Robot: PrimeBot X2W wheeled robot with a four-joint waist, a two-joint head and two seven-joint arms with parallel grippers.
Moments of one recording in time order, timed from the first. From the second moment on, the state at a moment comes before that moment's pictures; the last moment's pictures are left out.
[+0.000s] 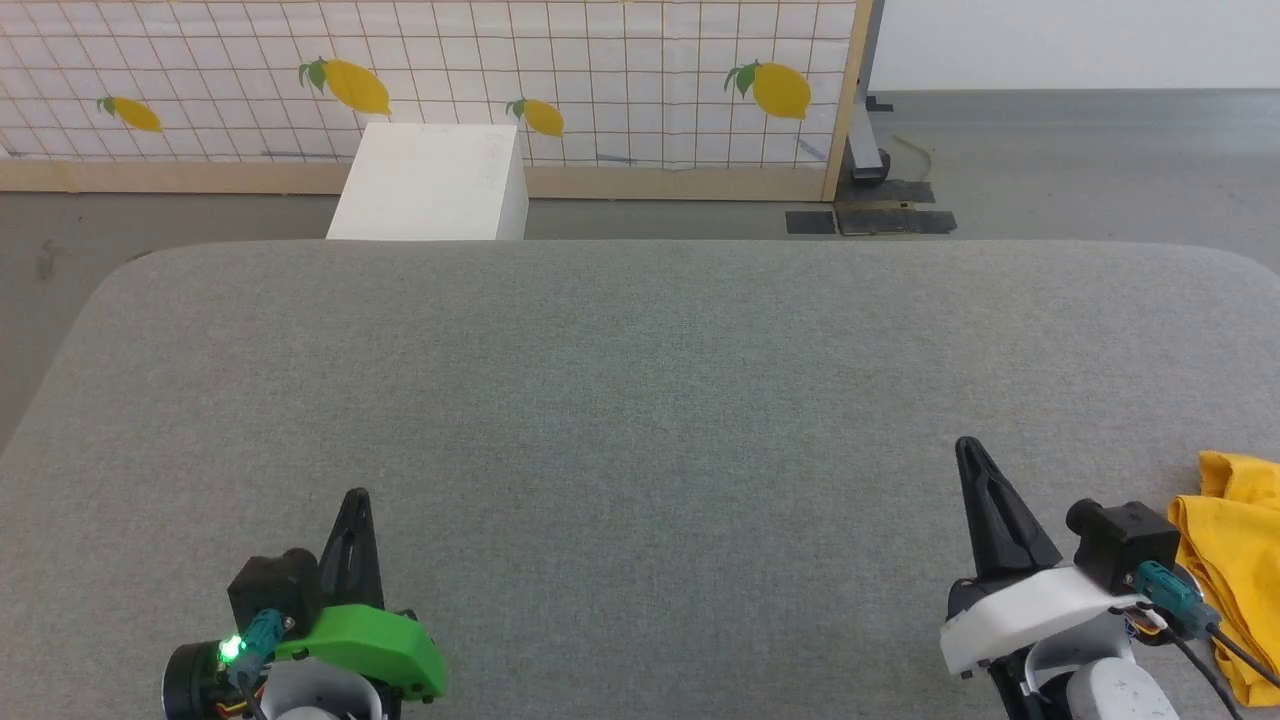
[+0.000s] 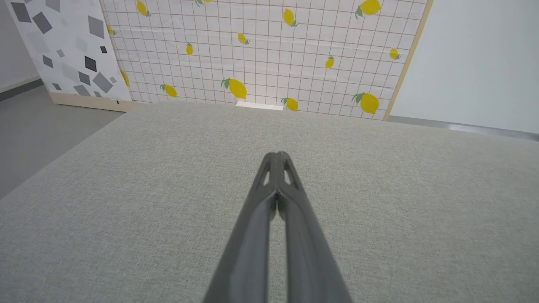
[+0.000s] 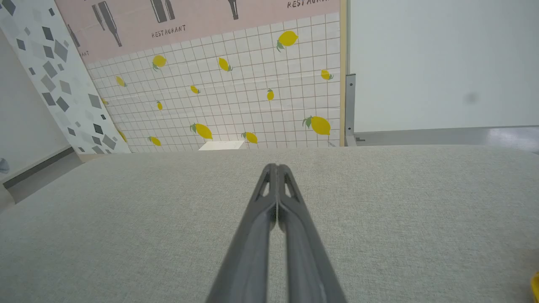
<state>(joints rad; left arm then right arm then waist) -0.03 0.09 -0.04 0.22 -0.20 0.05 -0.21 -0.08 -0.05 0.04 0.25 0.20 0.13 -0.21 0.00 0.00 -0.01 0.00</state>
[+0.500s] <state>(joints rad) -0.03 0.09 -0.04 0.18 -0.16 0.05 -0.18 -0.07 -0.05 0.03 0.21 0.17 0.13 -0.18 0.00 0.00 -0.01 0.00</state>
